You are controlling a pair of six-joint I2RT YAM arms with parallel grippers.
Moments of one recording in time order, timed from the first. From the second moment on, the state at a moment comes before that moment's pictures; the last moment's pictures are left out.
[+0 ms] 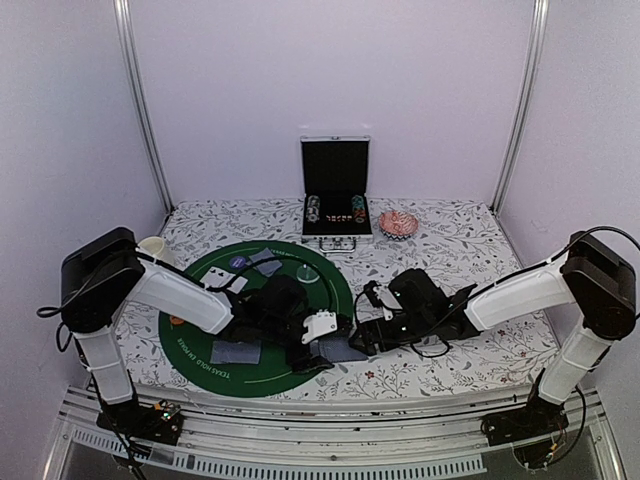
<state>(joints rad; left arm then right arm) -0.99 1.85 0.85 0.18 0.26 0.42 0.91 1.67 0.74 0.10 -0.17 0.52</state>
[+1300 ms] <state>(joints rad) -0.99 1.80 0.74 0.32 0.26 0.43 0.80 1.69 0.65 0.27 -0.41 0.59</state>
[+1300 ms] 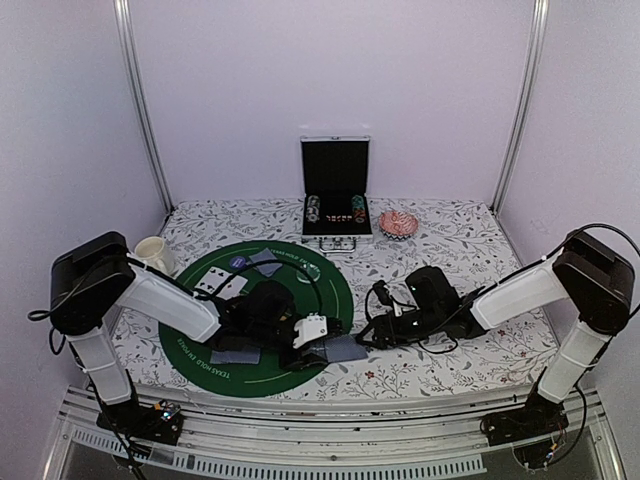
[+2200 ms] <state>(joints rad) -0.99 1.79 0.72 0.35 0.25 0.44 0.75 1.63 0.59 0.32 -0.49 0.62</state>
